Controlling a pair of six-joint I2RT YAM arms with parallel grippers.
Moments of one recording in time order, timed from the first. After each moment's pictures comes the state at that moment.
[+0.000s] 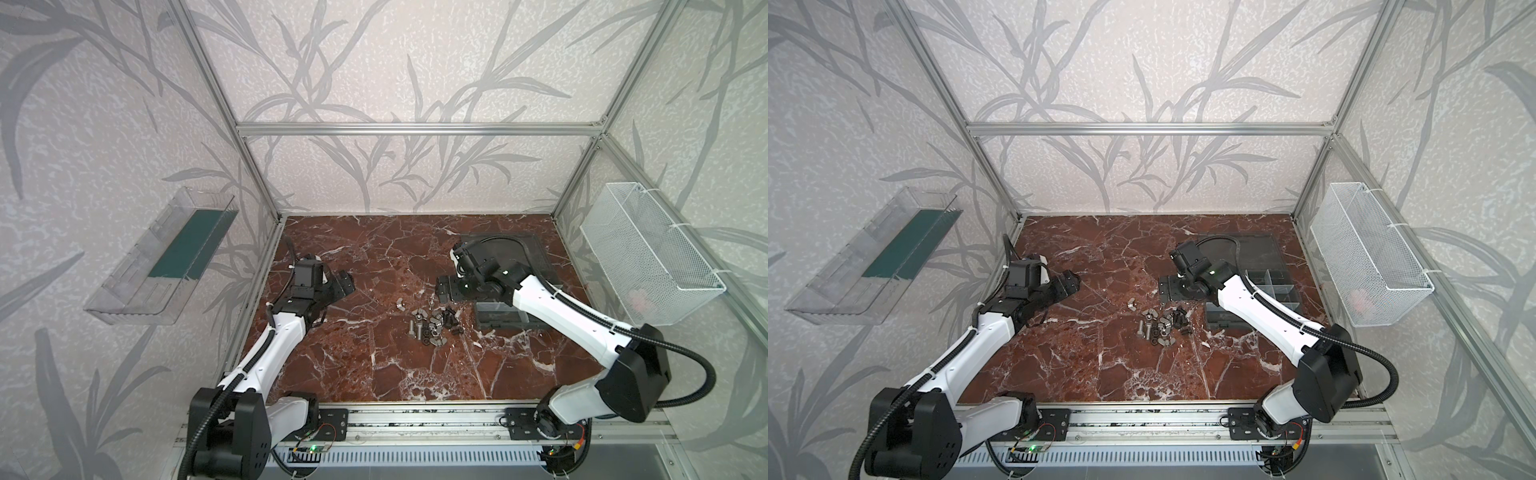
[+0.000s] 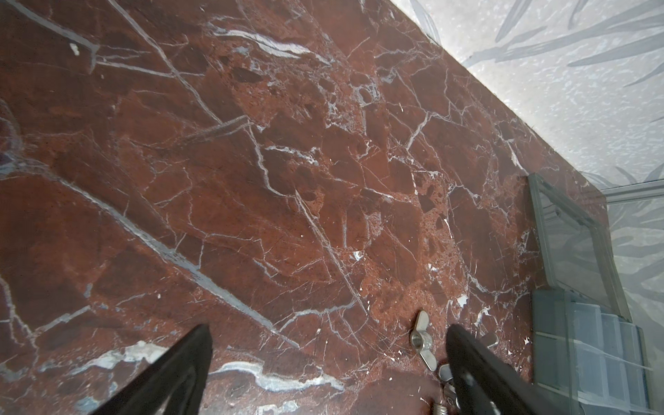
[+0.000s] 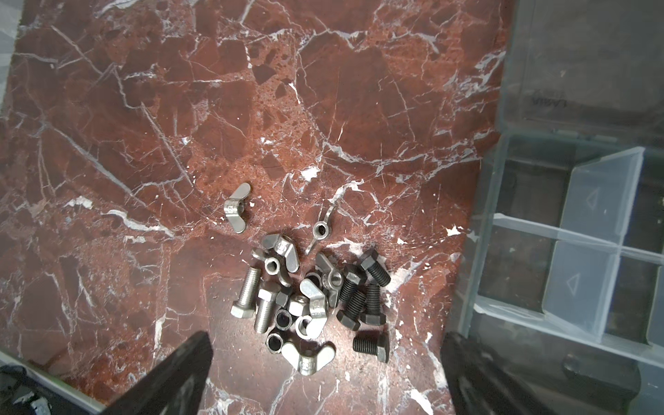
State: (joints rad) left arm -0.09 1.16 0.72 -0.32 0.12 -0.59; right arm 0.66 1.52 1.27 -0.77 0.04 0.51
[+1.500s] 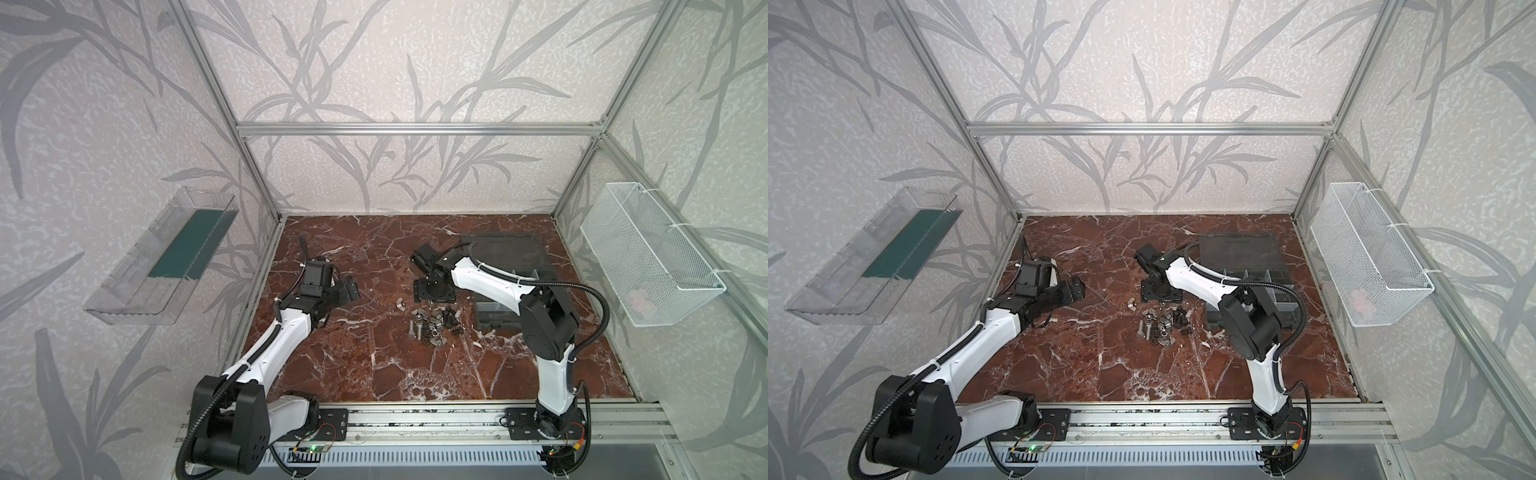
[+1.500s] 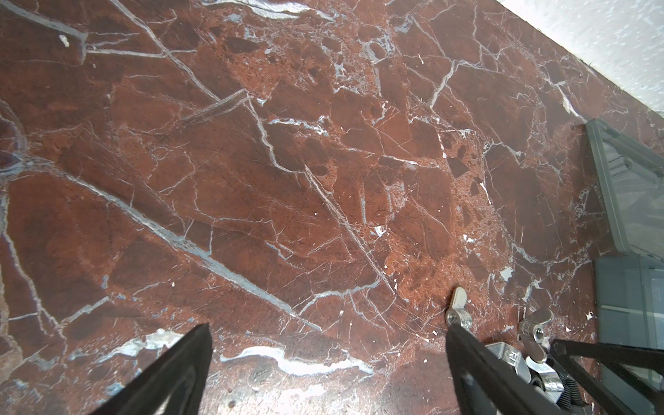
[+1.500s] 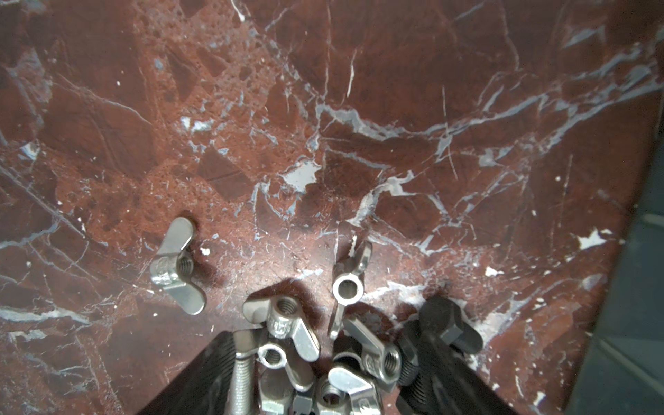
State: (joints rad) left arm -0.15 1.20 0.74 -0.38 0.03 -0.50; right arm 0.72 2.01 1.58 -0.88 0.06 0.71
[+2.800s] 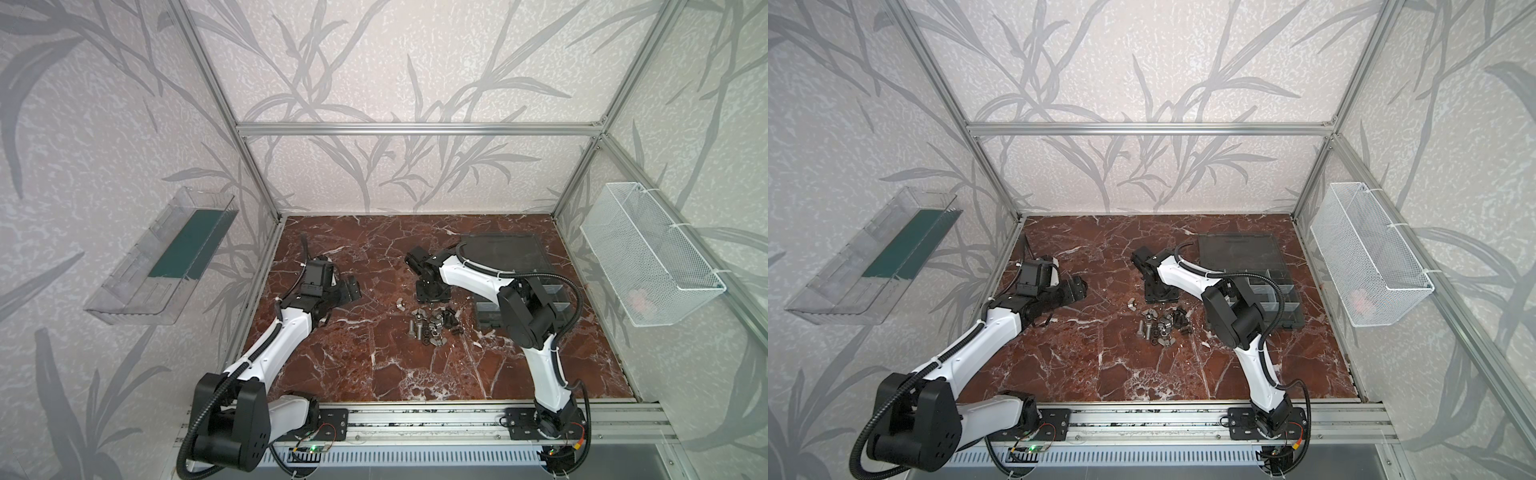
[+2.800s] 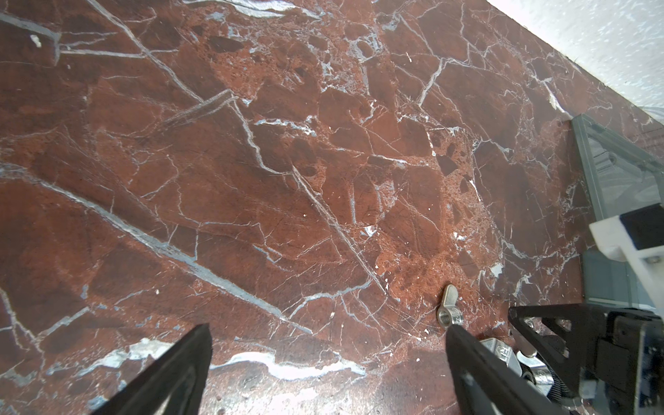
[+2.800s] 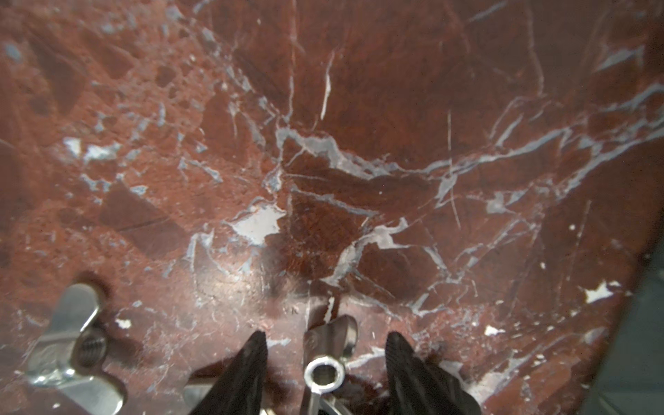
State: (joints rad) left arm -0.16 1.22 0.74 -0.36 0.06 -0.49; right arm 0.71 2.17 1.69 -0.94 0.12 0.67
